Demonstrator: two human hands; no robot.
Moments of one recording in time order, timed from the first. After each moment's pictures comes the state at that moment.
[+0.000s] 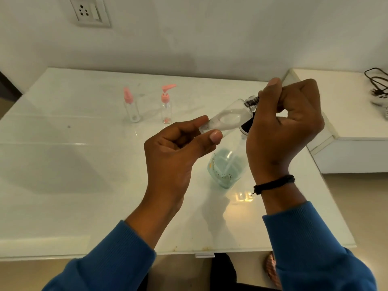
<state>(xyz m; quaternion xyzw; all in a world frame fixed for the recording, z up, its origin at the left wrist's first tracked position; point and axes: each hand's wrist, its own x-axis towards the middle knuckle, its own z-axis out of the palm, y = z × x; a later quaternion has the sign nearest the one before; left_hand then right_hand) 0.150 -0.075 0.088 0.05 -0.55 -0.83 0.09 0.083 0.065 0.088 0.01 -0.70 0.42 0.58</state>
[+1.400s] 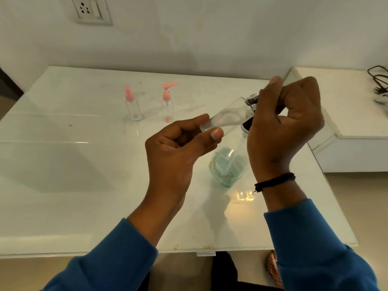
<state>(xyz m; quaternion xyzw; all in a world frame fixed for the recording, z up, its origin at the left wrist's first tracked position) 0.151 -0.075 0.086 0.04 -0.55 -0.83 0.09 0.081 0.066 0.089 0.03 -0.69 0.42 0.58</state>
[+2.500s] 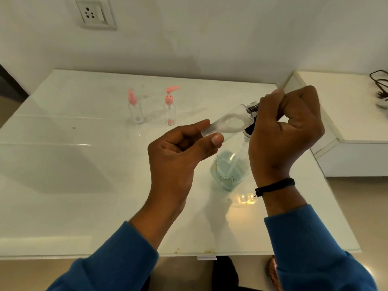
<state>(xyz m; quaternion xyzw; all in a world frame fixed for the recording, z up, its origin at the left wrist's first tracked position) 0.150 -0.075 0.085 0.06 -0.55 -0.83 0.09 0.083 0.065 0.087 0.04 -0.69 0.44 0.57</state>
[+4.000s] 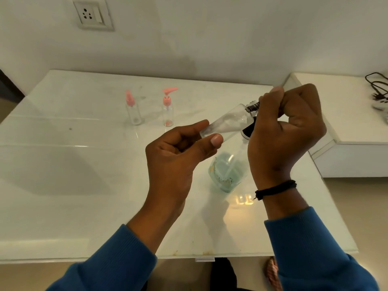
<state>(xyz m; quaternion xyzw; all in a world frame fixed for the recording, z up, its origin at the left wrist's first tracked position) 0.150 -0.075 0.086 0.05 -0.54 -0.83 0.09 0.084 0.065 0.090 0.03 -0.70 0.43 0.58</state>
